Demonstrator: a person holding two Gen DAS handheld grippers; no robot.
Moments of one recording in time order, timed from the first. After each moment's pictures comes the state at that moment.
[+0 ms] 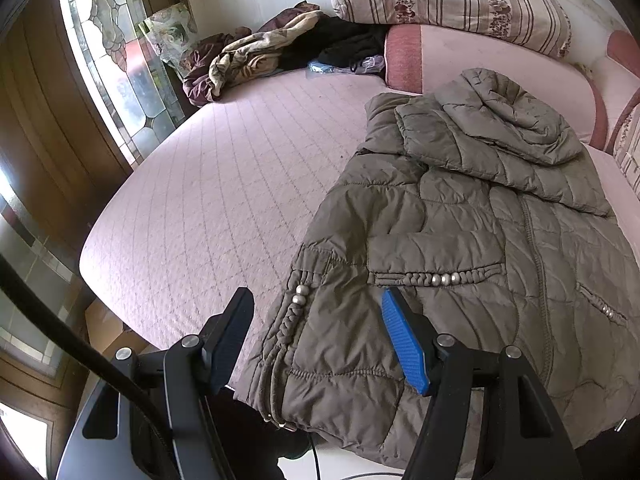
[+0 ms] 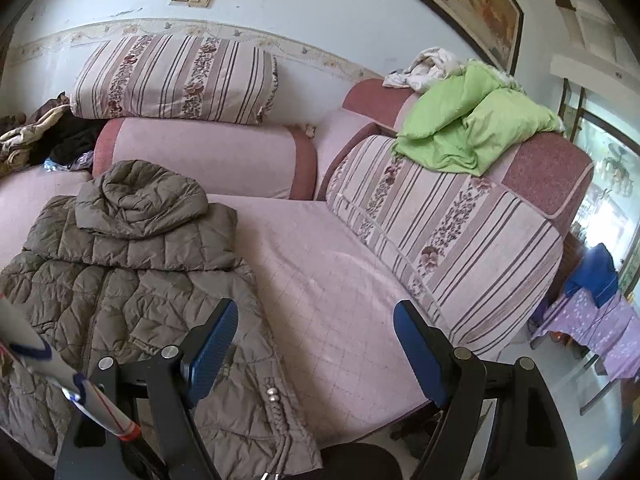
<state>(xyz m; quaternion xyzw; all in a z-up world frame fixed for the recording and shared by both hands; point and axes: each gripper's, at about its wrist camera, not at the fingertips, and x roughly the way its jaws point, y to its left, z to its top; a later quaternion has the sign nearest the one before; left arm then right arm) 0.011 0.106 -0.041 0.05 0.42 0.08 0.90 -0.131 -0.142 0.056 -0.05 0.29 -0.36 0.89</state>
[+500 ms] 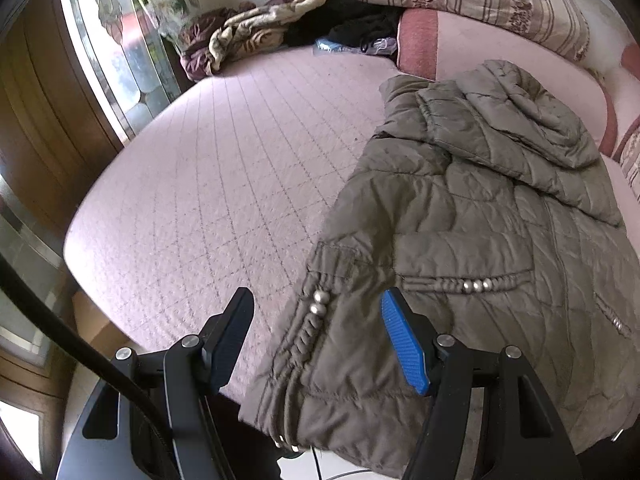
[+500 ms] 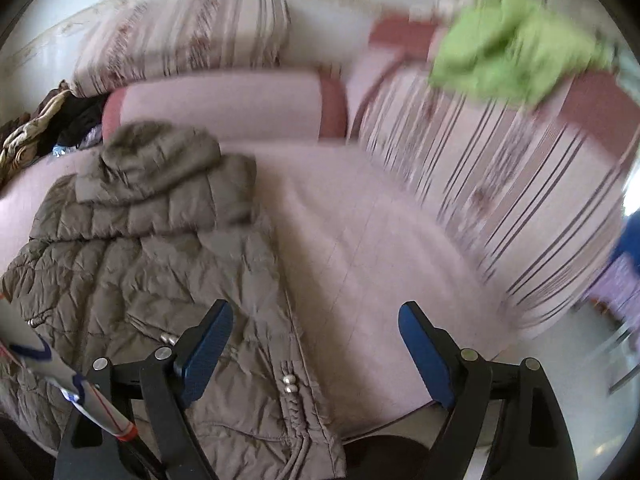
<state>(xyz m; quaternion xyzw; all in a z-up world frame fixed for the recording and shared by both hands) 0.045 0.144 -0.064 0.01 0.46 0.06 0.89 -0.095 -0.228 -0.005 0.06 0.39 -0.29 0.87</state>
